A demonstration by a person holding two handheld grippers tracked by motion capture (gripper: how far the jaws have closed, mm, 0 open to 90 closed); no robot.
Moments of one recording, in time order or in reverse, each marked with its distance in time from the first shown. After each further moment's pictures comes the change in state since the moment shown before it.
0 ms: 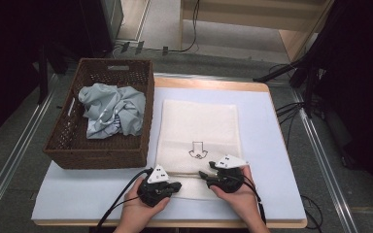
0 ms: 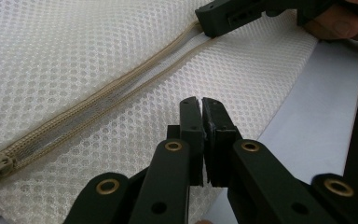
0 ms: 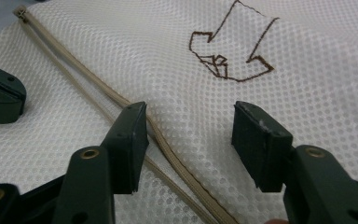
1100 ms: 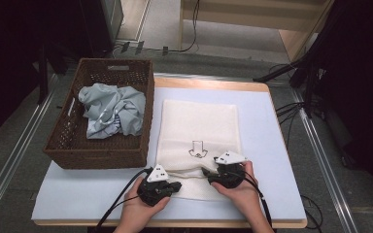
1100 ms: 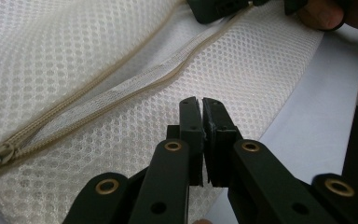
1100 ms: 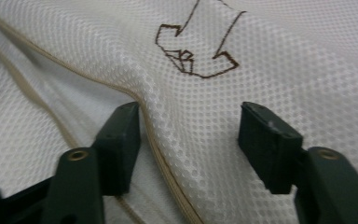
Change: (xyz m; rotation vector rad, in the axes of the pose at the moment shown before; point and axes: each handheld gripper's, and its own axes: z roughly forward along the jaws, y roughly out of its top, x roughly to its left) left arm 0.002 0.001 0.000 0.012 -0.004 -0.013; right arm -0.010 0.006 0.003 0.039 -0.083 -0.021
